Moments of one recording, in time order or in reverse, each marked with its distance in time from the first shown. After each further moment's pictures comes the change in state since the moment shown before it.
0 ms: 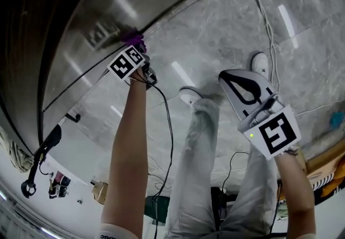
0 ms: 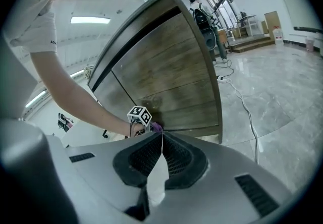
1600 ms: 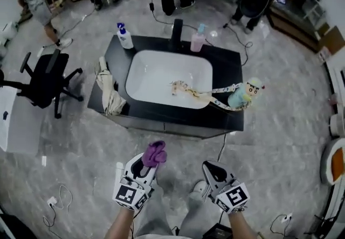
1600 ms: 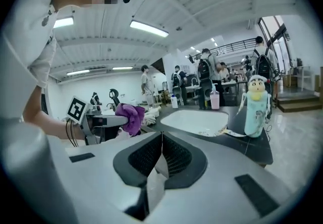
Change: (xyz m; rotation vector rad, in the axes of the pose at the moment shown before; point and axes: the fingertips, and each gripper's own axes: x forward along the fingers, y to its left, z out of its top) left arm -0.679 0.003 0.076 0.024 -1.000 -0.419; right arm -0.158 0.290 0.313 -0.495 -0.124 0.271
